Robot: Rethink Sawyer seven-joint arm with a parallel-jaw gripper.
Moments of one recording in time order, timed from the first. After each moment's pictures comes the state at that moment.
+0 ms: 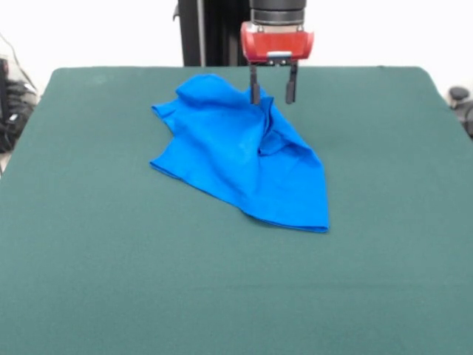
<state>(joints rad) -0.27 -0.67 0.06 2.07 -0.32 -0.09 1.74</state>
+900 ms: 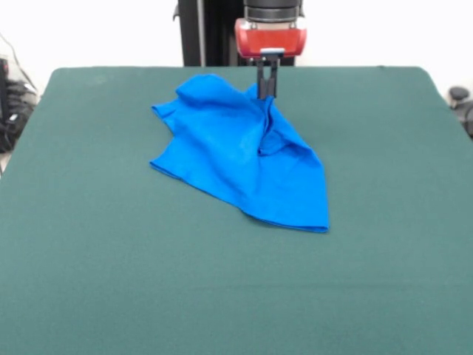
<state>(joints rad) -0.30 -0.67 0.05 2.10 -0.33 -0.10 1.74</state>
